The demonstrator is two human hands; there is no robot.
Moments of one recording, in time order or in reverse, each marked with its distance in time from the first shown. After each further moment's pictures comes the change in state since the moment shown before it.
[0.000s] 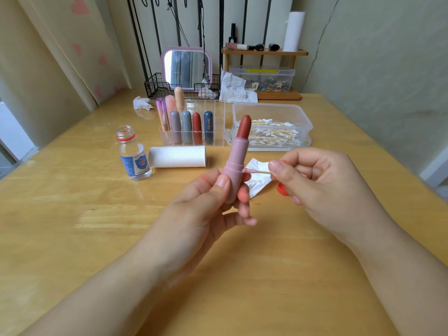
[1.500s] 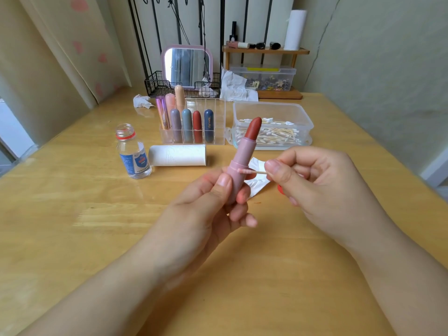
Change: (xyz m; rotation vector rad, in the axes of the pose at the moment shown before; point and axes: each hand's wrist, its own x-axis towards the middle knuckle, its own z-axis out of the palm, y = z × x) left_hand -0.002 -0.001 0.002 -0.071 -0.044 0.008; right_hand -0.003 -0.008 0.006 0.010 -0.014 -0.011
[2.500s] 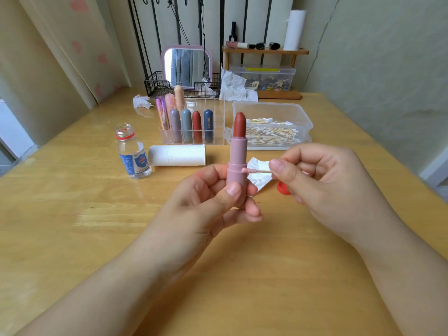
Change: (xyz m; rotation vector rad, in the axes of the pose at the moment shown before) left_hand 0.001 0.005 -0.004 0.139 -0.008 0.057; right_hand 0.001 0.000 -0.008 -0.056 0.009 -0.018
